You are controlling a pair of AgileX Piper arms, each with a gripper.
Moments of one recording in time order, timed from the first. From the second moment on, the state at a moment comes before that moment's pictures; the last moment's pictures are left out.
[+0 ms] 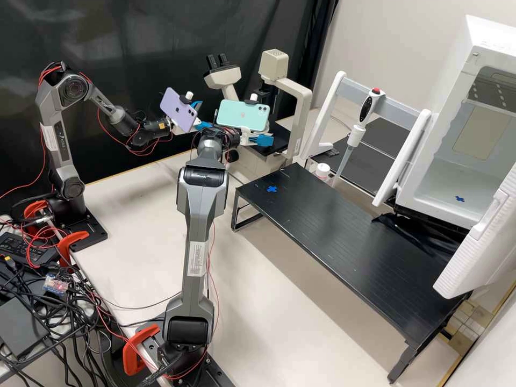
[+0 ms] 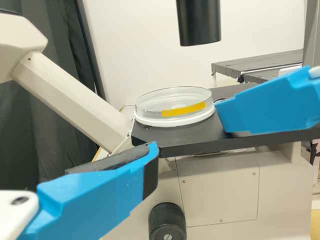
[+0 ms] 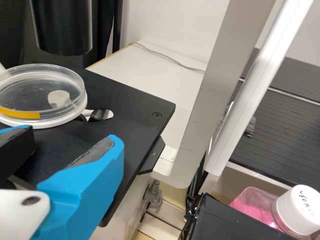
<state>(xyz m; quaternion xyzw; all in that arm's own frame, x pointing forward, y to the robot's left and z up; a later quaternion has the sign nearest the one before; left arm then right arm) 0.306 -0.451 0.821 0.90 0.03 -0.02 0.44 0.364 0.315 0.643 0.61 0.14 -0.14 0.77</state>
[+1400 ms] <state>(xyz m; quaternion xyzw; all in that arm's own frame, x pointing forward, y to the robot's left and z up) 0.306 -0.451 0.821 0.90 0.03 -0.02 0.44 0.354 0.322 0.651 0.61 0.15 -0.13 0.76</state>
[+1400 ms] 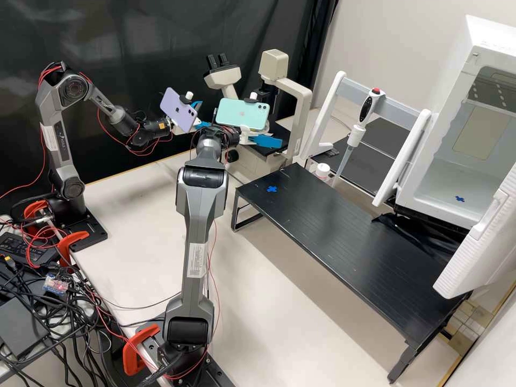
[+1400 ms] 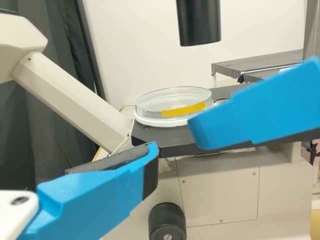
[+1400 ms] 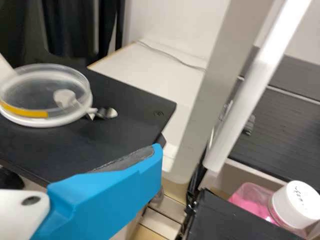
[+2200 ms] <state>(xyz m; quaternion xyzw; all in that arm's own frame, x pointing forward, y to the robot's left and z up) 0.306 -0.451 0.821 0.90 0.03 -0.02 0.44 0.347 0.324 0.651 0.61 0.15 -0.13 0.77</state>
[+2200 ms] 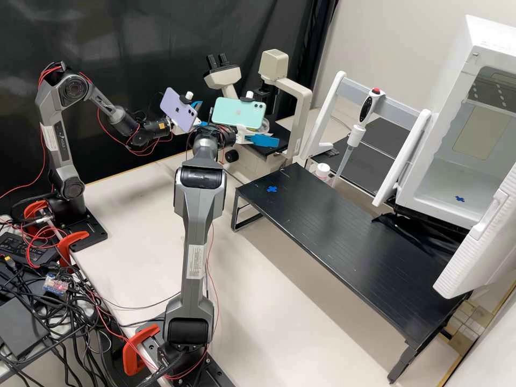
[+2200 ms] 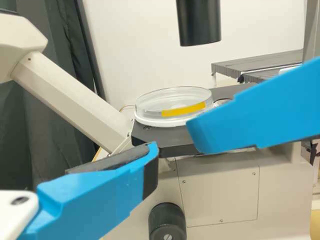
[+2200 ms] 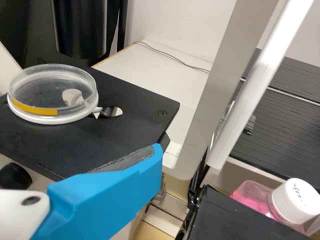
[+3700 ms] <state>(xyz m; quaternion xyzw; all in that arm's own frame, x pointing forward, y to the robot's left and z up) 0.306 -0.451 0.821 0.90 0.03 -0.02 0.44 0.287 0.263 0.704 0.69 0.16 -0.03 0.70</state>
